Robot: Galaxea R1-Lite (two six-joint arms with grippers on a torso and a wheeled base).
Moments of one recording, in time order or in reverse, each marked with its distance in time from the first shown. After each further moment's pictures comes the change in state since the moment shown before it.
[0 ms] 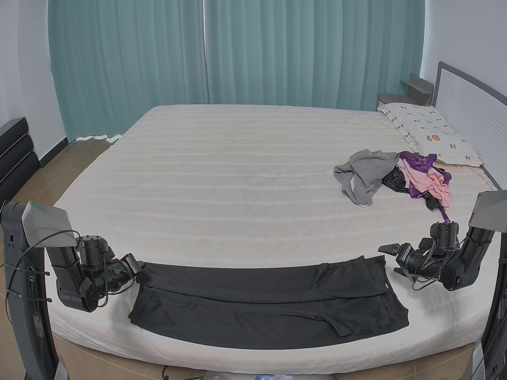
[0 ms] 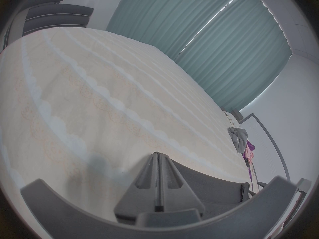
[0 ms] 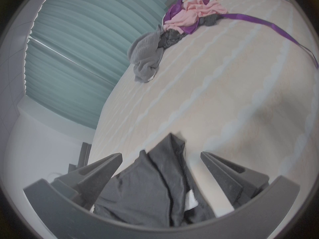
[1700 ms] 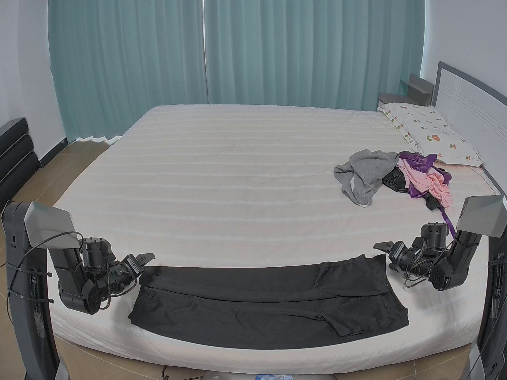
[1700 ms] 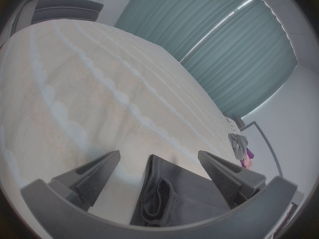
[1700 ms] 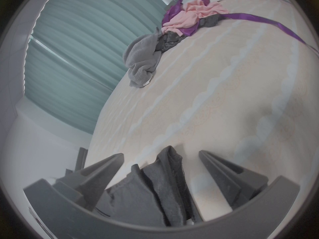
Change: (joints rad) left arm -0.020 0.010 0.011 -0.004 0.041 -0.086; right arm 0.016 0.116 -0.110 -0.050 -0.066 0.031
